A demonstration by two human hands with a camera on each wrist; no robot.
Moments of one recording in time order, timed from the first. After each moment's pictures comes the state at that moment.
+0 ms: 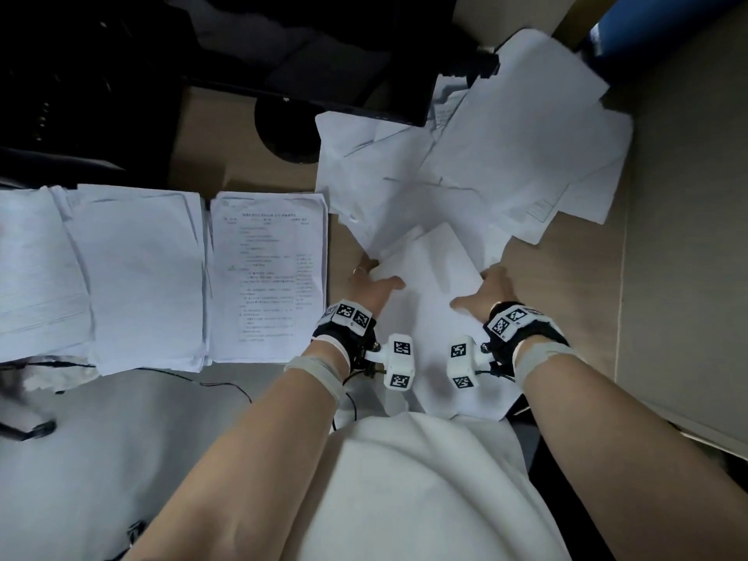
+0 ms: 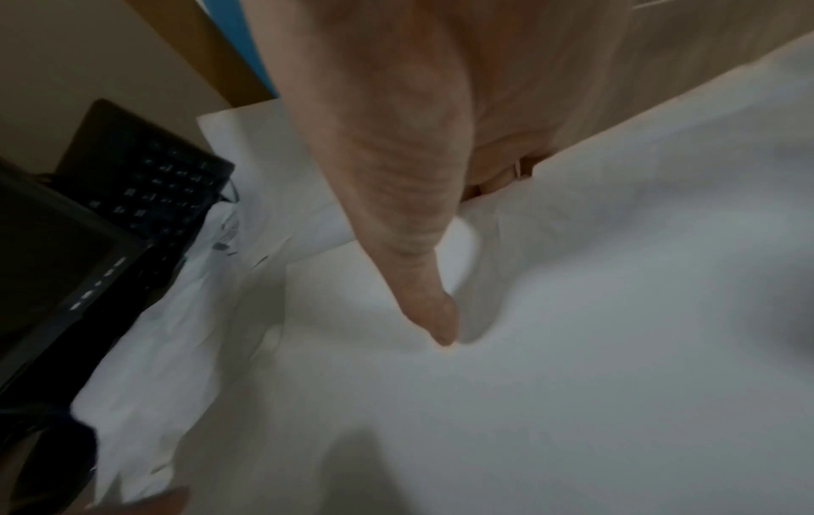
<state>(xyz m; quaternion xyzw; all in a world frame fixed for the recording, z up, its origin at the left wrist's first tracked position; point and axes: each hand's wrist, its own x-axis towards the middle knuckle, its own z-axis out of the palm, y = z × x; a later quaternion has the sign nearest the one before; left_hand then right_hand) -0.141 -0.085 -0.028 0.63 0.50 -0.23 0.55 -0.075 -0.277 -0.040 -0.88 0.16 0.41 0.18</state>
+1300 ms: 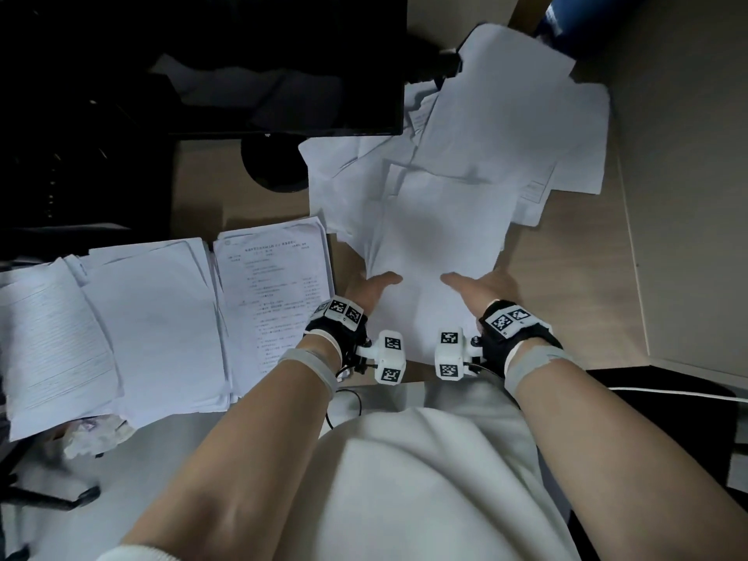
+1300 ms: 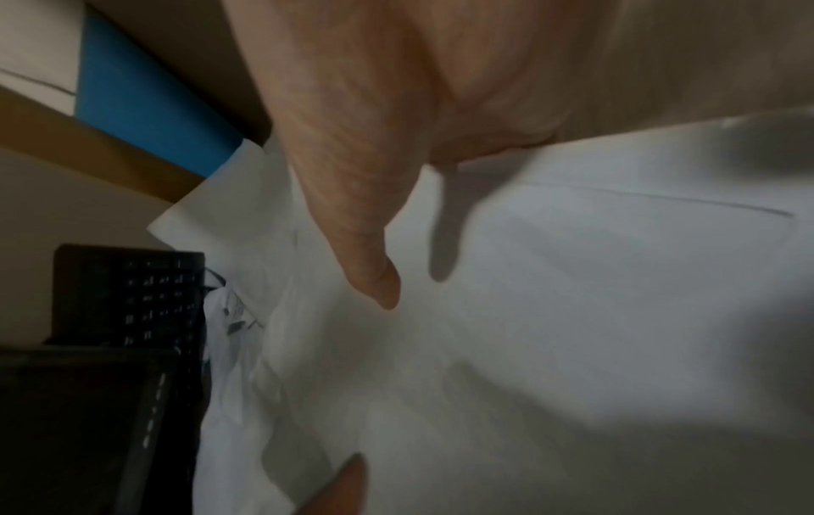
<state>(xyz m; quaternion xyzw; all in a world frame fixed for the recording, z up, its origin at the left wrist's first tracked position) -0.125 -0.058 -0.031 0.63 0.46 -0.32 0.54 -0.102 -0.250 -0.012 -0.80 0.34 0.34 0.36</state>
